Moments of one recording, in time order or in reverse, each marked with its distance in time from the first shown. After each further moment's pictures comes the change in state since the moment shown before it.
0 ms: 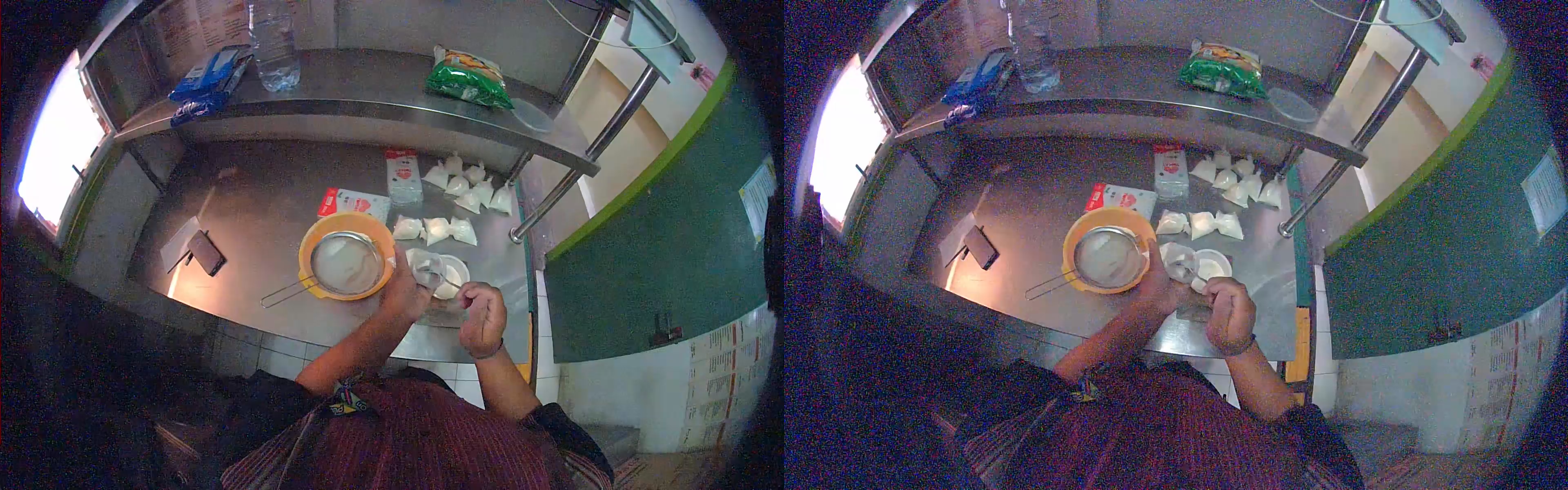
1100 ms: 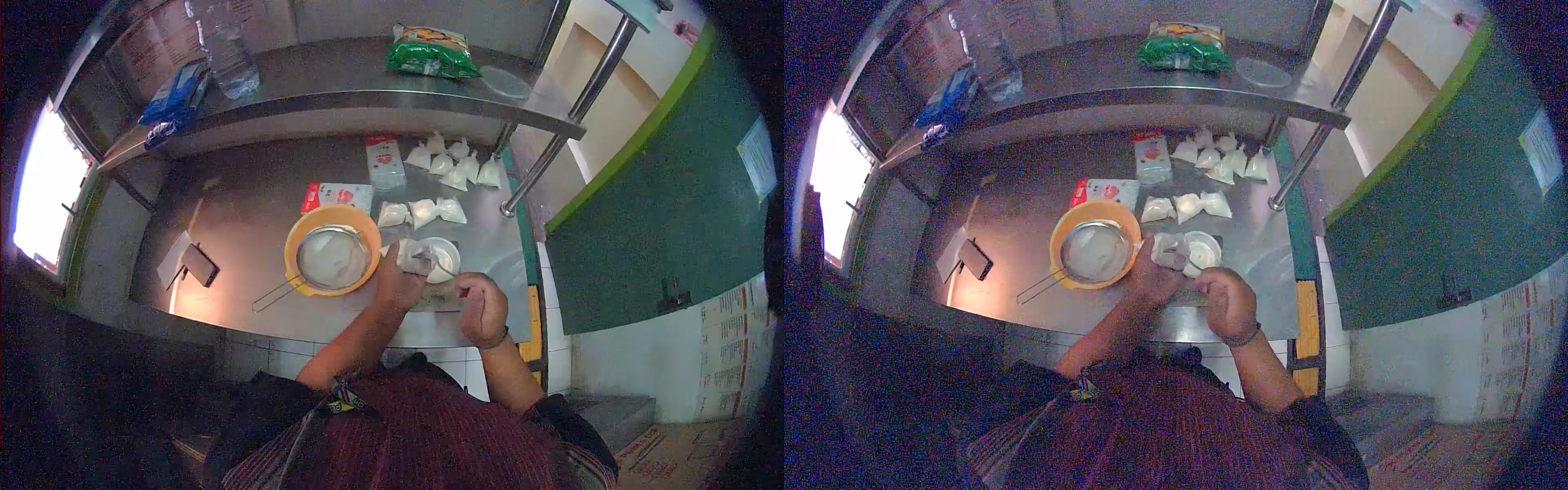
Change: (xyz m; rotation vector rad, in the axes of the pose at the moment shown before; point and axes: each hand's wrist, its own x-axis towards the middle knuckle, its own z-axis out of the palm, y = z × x) left_hand 0.001 -0.011 -0.002 0.005 -0.051 0.008; right_hand -0.009 -0.008 -0.031 -0.143 -0.097 0.075
